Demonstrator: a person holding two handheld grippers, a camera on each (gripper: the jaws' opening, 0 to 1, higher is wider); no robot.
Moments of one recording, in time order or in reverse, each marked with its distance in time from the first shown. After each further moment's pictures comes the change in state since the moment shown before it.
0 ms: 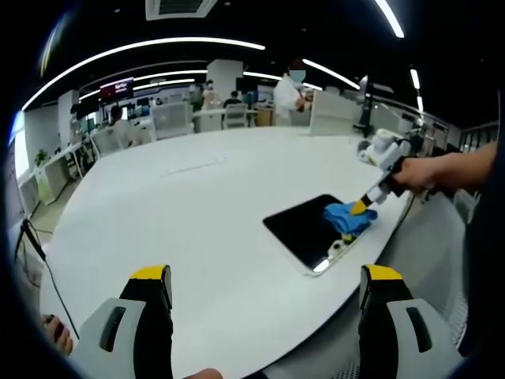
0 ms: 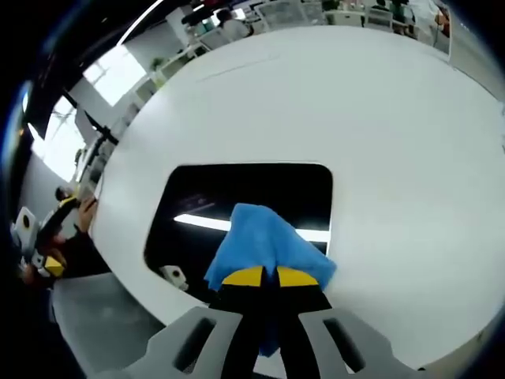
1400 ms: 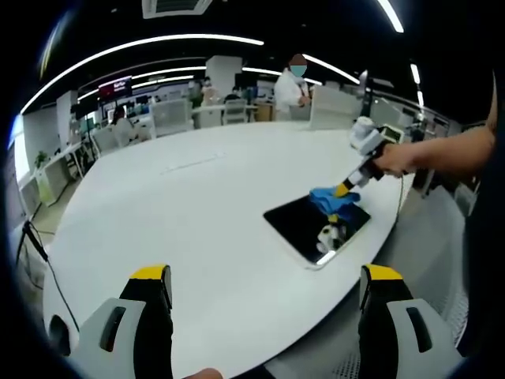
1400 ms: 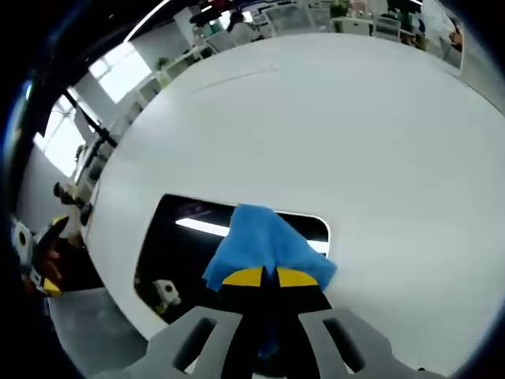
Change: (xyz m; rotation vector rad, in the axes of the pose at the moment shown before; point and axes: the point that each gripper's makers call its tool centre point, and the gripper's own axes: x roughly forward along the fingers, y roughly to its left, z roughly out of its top) left arm -0.002 -0.001 -0.006 0.015 0.030 0.004; right arm 0.020 -0.012 0.048 -0.045 -0.027 0.002
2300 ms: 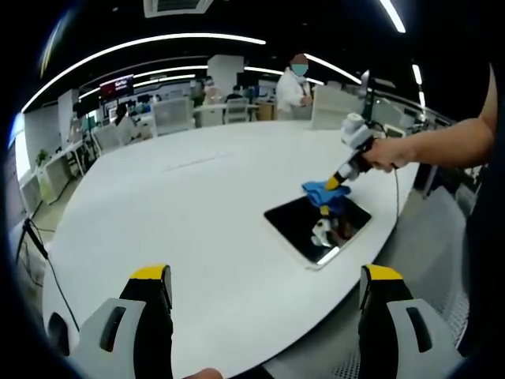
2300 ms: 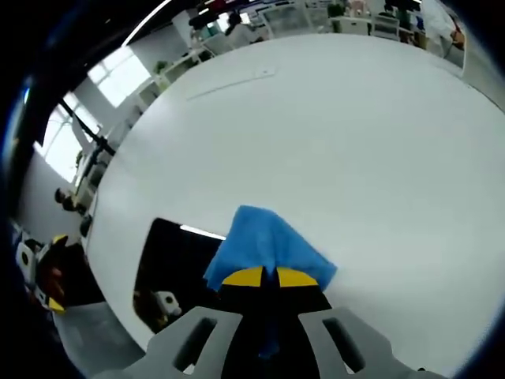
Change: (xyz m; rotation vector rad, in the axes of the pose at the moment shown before) left arm 0.001 0.000 0.000 -0.011 -0.001 0.008; right arm 0.013 -0.010 0.028 0.018 -0.006 0.012
